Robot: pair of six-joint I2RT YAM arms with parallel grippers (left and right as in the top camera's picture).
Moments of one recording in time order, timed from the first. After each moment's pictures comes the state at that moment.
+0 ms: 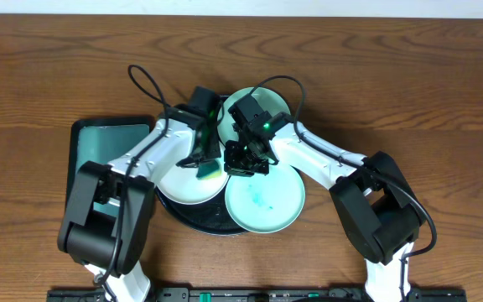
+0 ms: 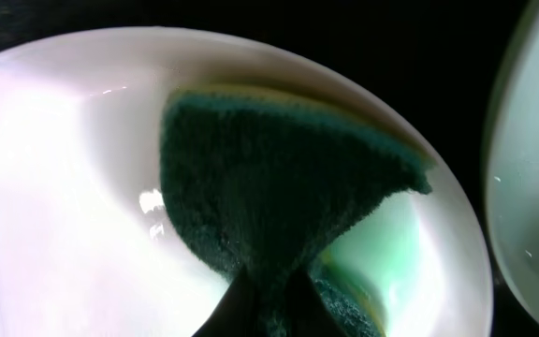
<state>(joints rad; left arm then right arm) -0.35 1.86 1.14 -0.70 0.01 -0.54 0.66 2.05 1.38 -0.65 -0.42 0.75</state>
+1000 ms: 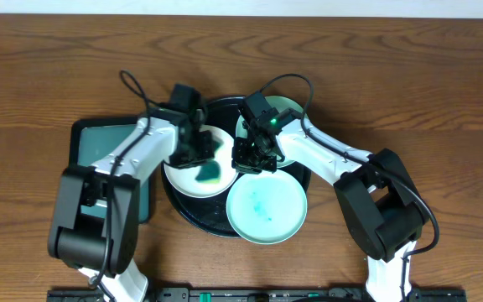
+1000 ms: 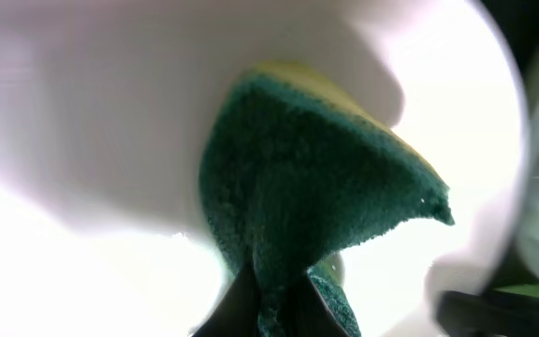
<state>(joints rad) -0.25 1.83 1.13 -0.73 0.24 -0.42 0.62 2.05 1.37 -0.68 -0.40 0.75</state>
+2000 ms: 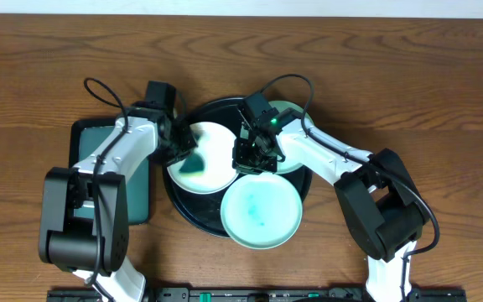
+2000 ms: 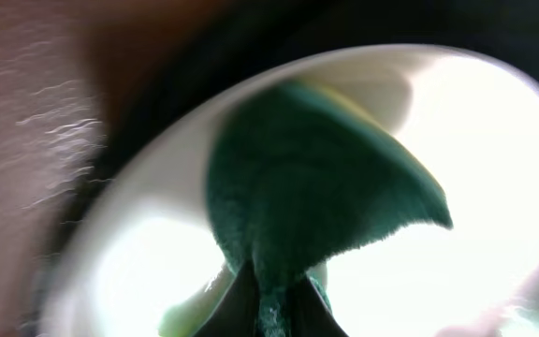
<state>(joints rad) -0.14 1.82 1.10 -0.64 0.31 -0.56 0.62 2.05 1.37 -0.69 -0.40 0.75</state>
